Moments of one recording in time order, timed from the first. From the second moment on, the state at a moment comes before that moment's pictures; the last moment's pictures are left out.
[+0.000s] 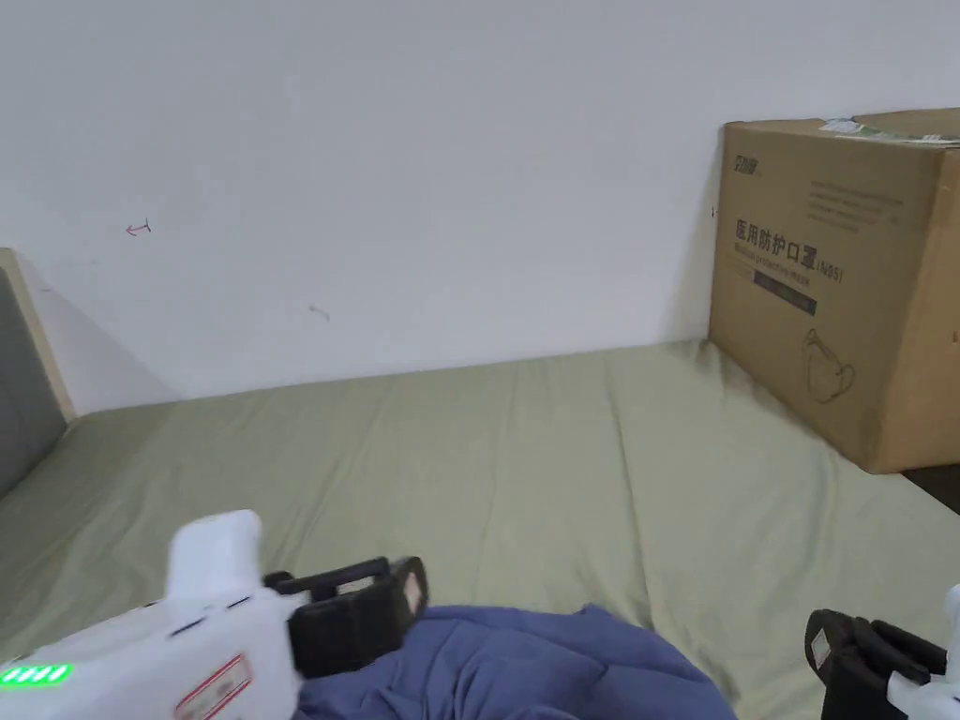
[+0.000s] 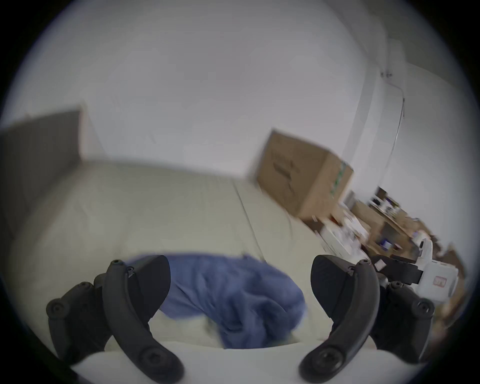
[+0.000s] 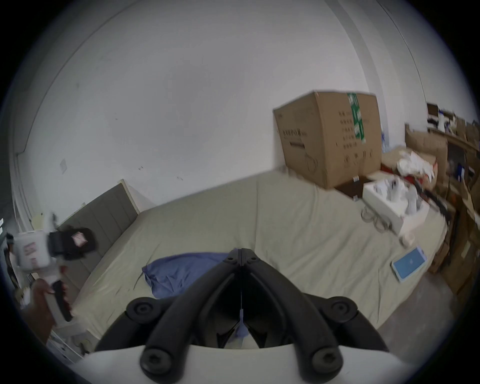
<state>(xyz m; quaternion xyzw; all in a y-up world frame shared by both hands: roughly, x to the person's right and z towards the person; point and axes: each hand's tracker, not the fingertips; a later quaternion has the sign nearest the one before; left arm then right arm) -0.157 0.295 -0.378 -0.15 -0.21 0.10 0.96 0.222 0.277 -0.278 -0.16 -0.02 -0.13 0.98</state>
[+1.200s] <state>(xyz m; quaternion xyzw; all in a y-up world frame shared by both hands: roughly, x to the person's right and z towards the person) -0.238 0.130 -0.618 -0.43 -0.06 0.08 0.90 0.183 0.236 -0.306 -0.13 -0.02 -0.04 0.99</state>
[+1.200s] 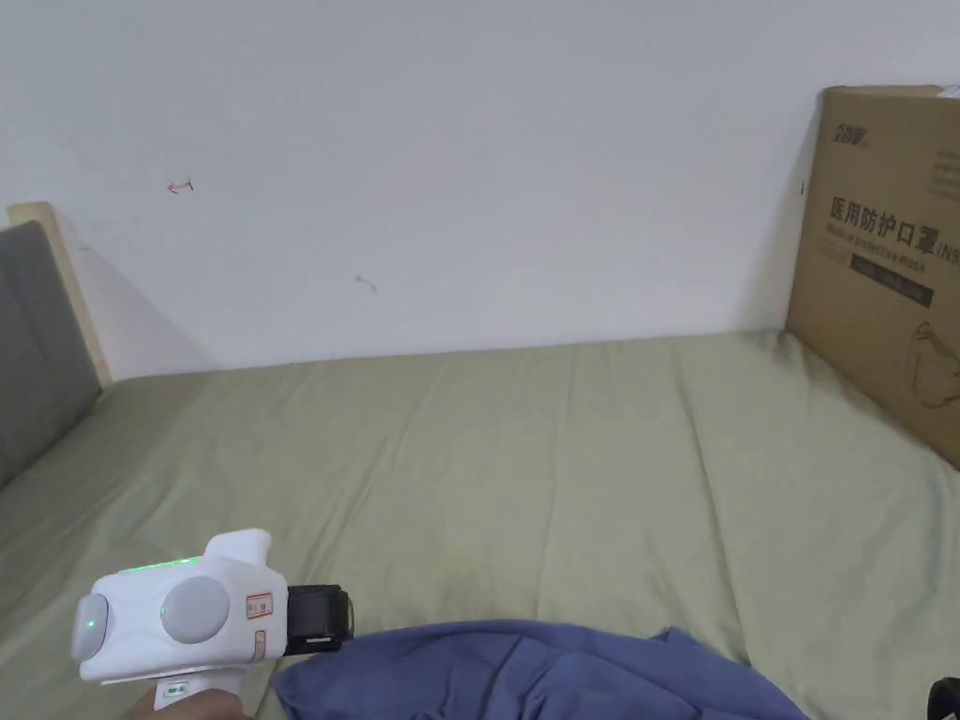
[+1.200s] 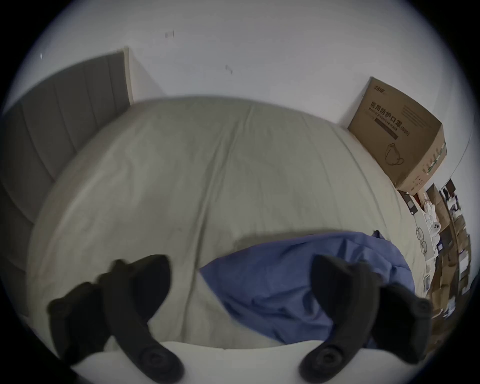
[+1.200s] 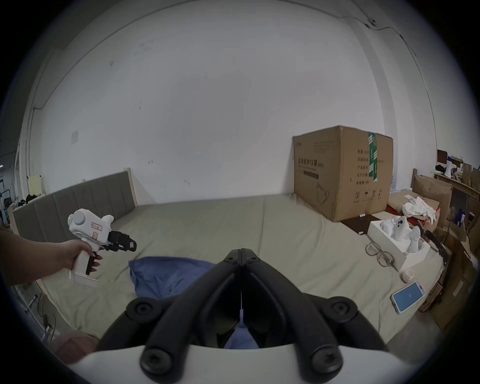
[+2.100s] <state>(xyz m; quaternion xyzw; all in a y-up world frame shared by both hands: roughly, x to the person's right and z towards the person) -0.276 0.126 -0.502 -0.37 -0.13 0.10 0.91 0.226 0.154 -0.650 -0.54 0.05 -0.17 0.82</state>
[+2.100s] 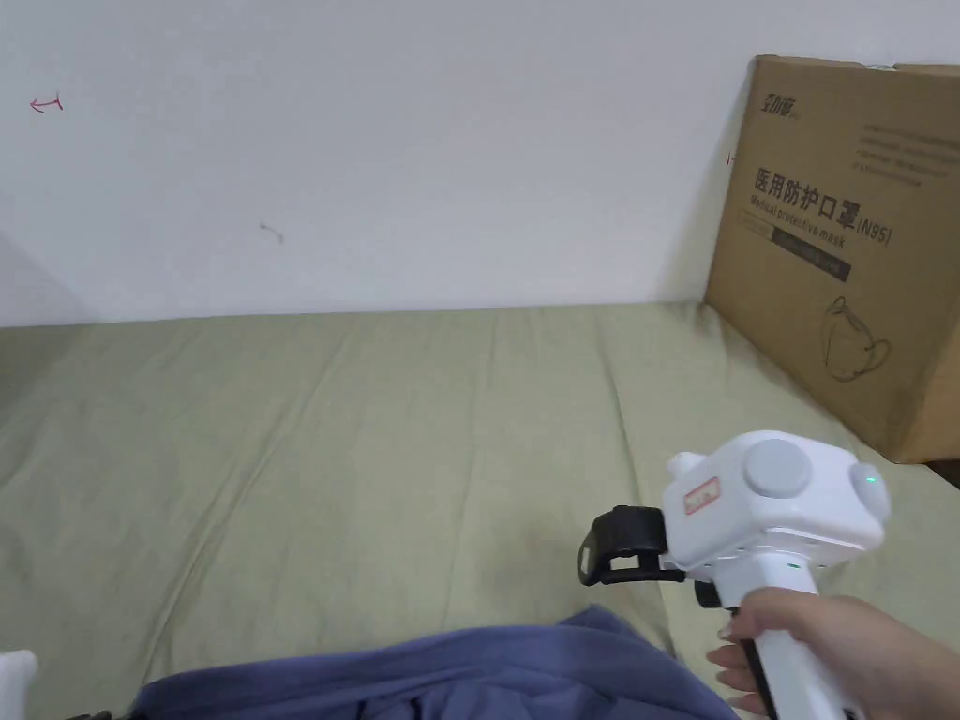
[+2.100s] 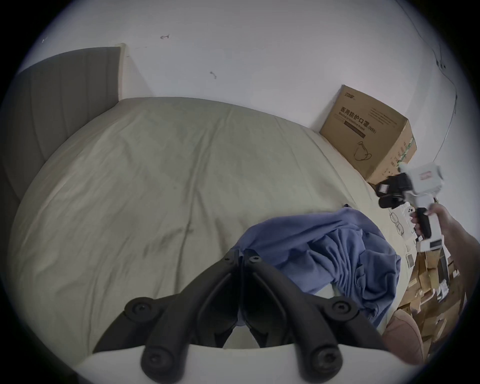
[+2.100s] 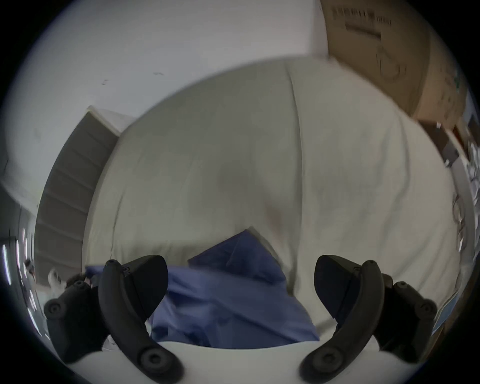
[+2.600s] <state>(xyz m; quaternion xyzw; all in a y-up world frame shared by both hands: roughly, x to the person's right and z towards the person) -0.277 0.131 -0.492 -0.39 -0.12 0.09 0.91 0.195 0.140 -0.626 -0.54 0.04 -0.01 0.84</state>
